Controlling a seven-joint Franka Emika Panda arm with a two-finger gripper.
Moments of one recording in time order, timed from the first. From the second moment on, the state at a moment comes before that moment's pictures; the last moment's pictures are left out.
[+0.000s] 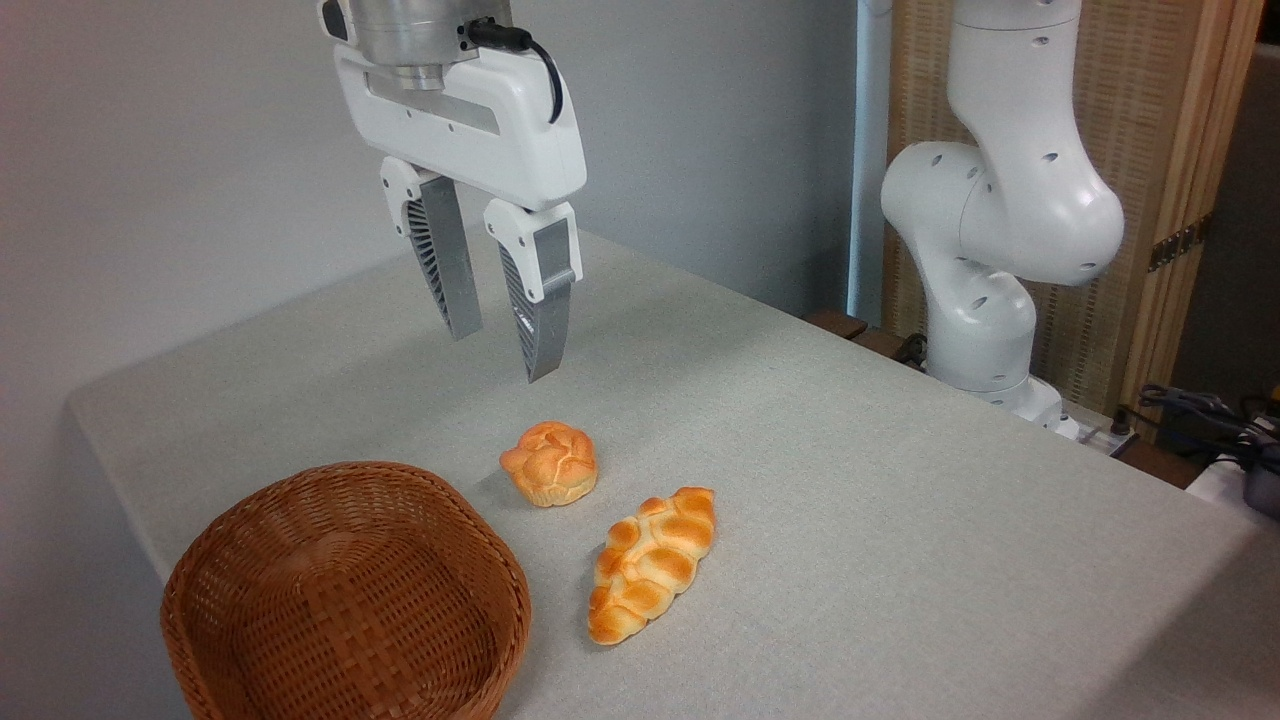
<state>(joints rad) -0.03 0.01 -0.01 -1.56 -0.03 1.59 0.67</state>
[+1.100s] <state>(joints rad) -0.15 -0.07 -0.07 -1.89 -0.03 1.78 0.67</state>
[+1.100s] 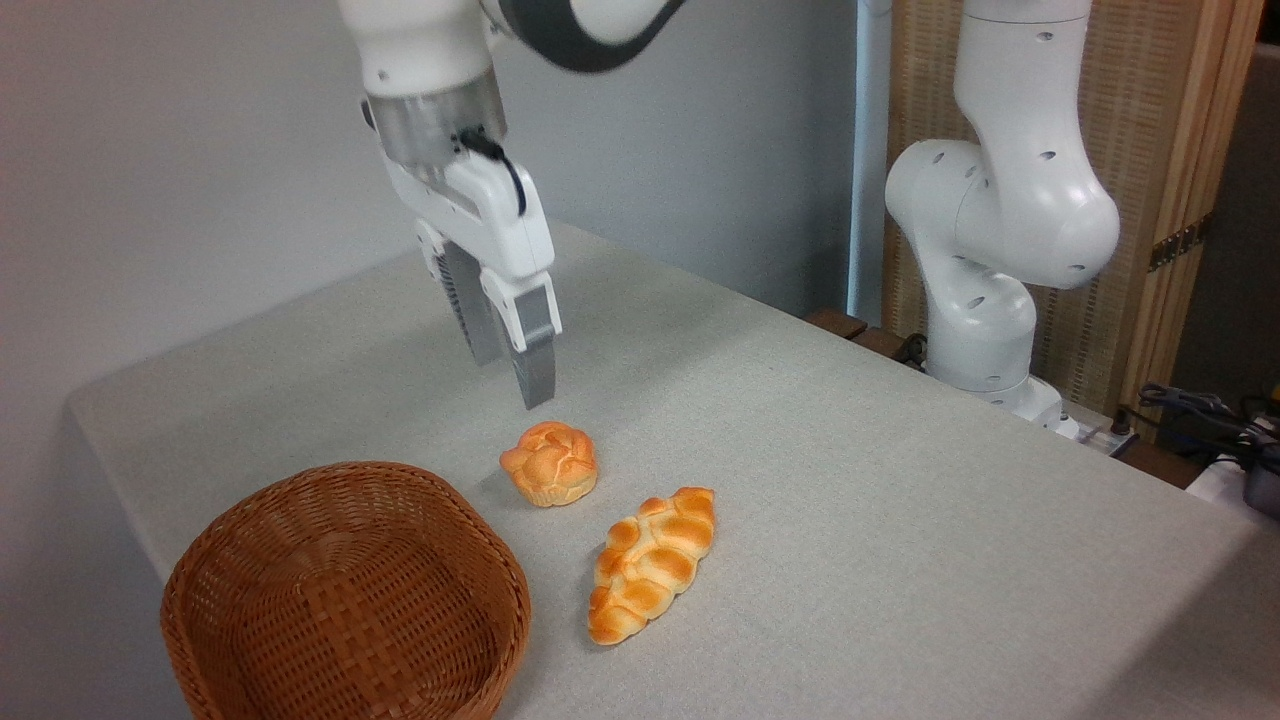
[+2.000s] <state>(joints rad) -0.17 0.00 -0.12 -2.11 0.00 2.00 0.67</state>
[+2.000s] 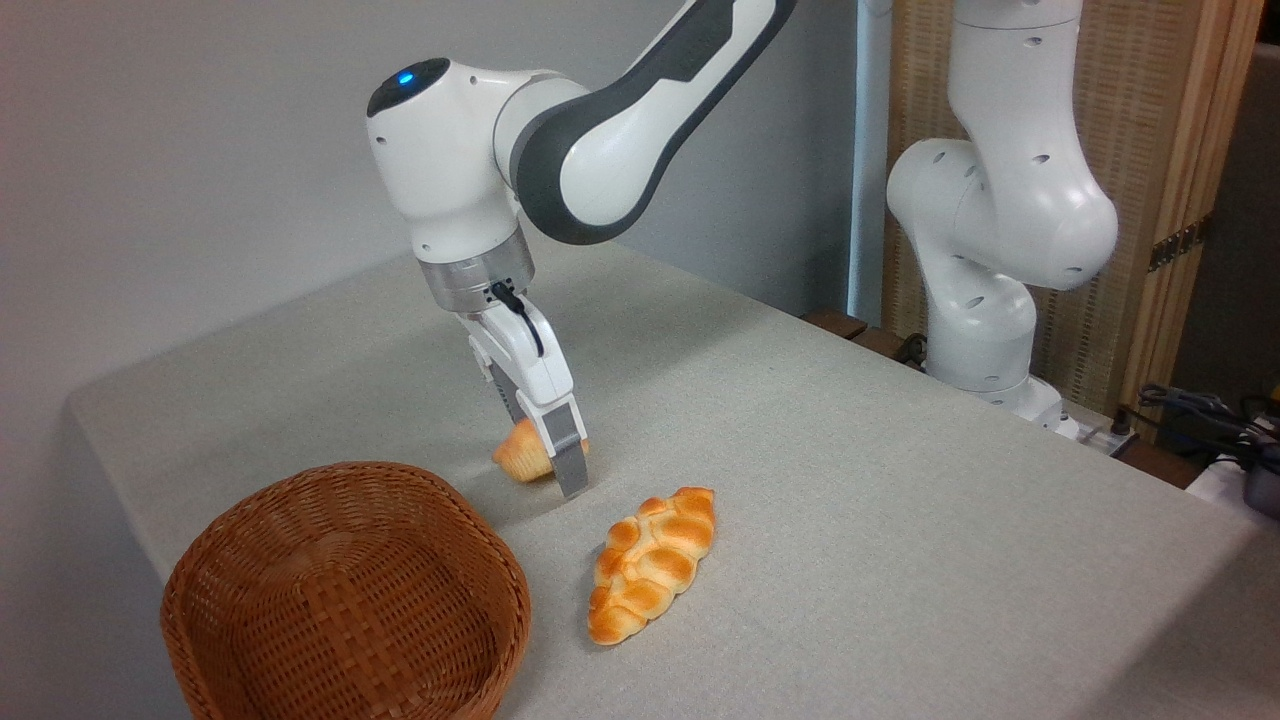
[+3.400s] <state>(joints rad) -0.16 0.00 -0.05 -1.80 0.00 1.77 0.67</state>
